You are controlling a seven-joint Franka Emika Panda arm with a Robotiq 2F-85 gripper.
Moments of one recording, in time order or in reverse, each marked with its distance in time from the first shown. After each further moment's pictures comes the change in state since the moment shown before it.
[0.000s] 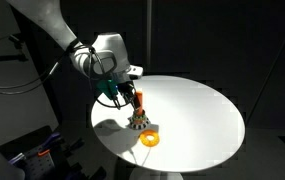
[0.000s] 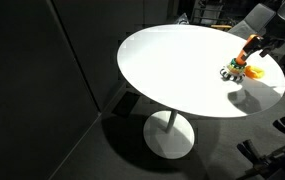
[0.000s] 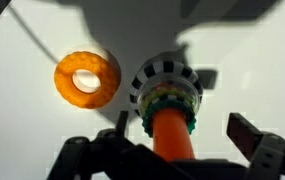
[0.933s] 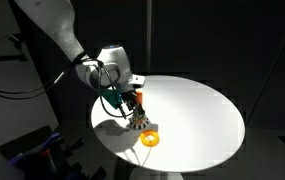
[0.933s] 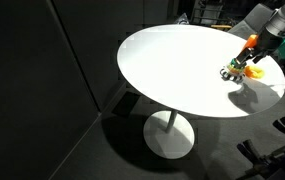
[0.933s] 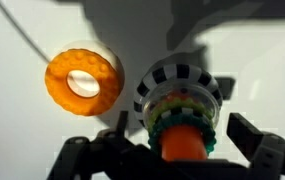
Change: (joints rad) arm 0.097 0.138 -0.105 0.032 -0.026 0.120 0.000
